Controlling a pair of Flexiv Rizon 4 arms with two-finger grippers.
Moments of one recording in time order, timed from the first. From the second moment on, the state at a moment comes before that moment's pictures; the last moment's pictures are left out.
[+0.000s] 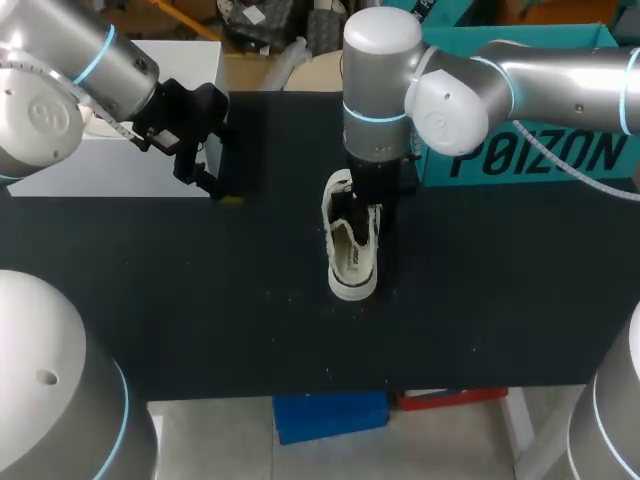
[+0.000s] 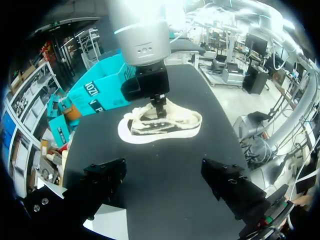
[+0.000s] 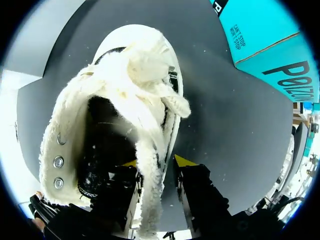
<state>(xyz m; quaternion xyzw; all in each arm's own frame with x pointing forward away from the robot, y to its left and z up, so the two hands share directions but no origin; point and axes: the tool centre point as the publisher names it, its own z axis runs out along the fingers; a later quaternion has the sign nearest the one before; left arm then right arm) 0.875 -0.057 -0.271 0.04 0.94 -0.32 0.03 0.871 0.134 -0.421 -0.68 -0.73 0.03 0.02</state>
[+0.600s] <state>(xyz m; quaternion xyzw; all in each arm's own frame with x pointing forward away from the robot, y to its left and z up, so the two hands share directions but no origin) 0.876 -0.057 -0.271 0.04 0.94 -0.32 0.03 0.887 0.121 -0.358 -0.63 -0.78 0.04 -0.03</state>
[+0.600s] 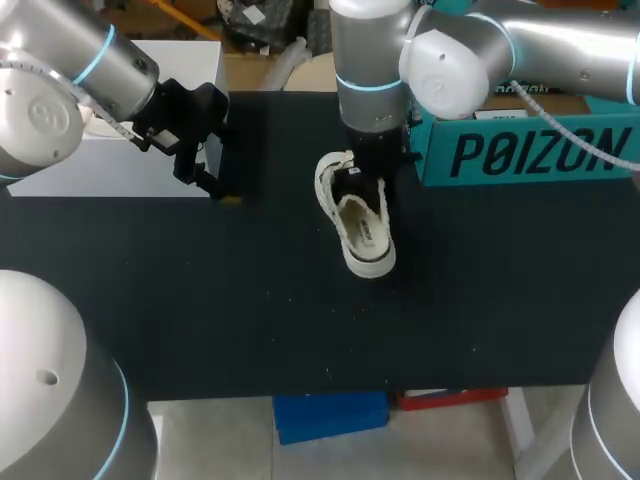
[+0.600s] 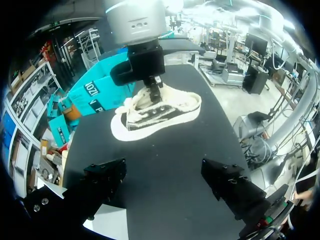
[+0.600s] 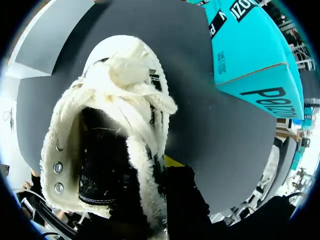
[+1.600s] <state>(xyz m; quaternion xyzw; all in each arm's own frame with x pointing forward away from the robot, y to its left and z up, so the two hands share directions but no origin) 0.876 -0.057 -0.271 0.04 0.94 -0.32 0.03 0.898 0.092 -0.178 -0.19 -0.98 0.00 -0.08</state>
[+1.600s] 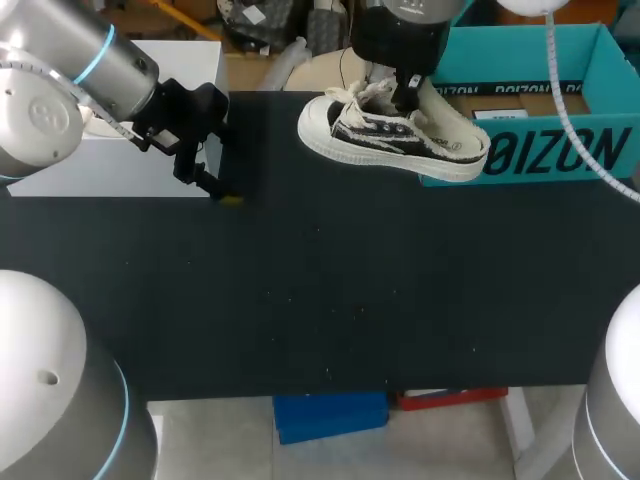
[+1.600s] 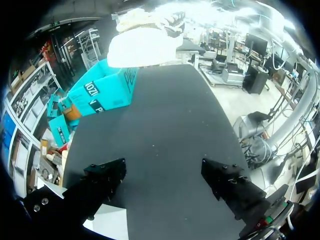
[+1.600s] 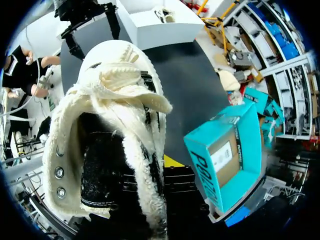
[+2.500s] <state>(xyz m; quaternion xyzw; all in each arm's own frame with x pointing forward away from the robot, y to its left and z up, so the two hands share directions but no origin) 0.876 -0.057 -0.271 0.04 0.94 -0.32 0.03 1.033 -0.084 -0.198 -0.11 -0.99 0.09 -0.08</state>
